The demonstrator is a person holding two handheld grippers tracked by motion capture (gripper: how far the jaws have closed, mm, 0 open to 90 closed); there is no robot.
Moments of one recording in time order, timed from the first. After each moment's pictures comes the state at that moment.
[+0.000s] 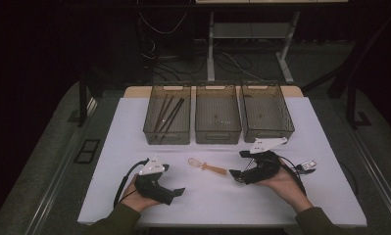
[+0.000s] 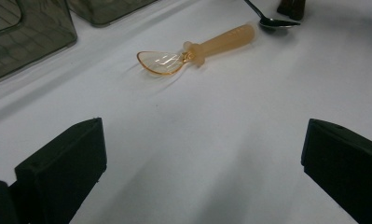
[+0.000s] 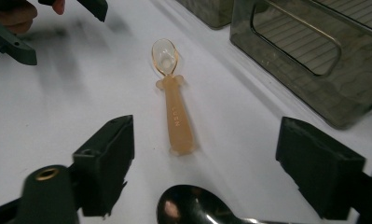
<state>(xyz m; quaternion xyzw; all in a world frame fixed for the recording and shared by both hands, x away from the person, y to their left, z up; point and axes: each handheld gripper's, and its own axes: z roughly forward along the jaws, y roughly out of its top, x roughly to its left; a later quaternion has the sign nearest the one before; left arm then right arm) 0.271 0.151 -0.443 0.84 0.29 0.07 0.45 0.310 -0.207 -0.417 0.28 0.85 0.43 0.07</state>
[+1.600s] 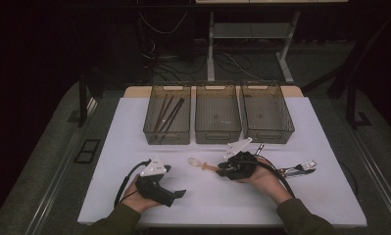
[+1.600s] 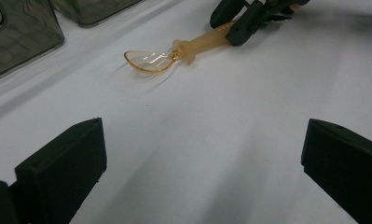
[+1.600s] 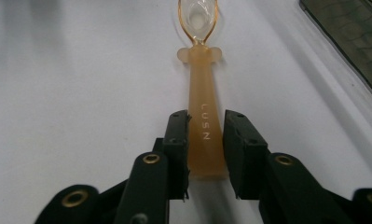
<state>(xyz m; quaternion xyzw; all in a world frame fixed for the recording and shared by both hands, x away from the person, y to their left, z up) 0.269 0.148 -0.444 0.85 0.27 0.07 0.45 0.331 -0.156 -0.444 0.19 0.92 0.34 0.06</state>
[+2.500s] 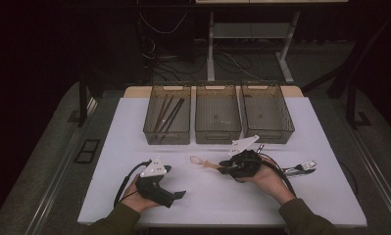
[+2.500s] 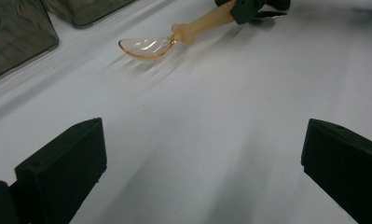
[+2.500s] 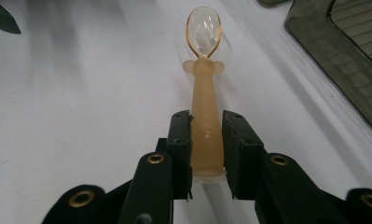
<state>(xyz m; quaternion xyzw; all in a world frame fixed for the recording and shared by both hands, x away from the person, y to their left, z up) 0.269 0.148 -0.444 0.85 0.26 0.07 0.45 0.326 -0.164 -0.428 0.21 0.90 0.37 0.05</state>
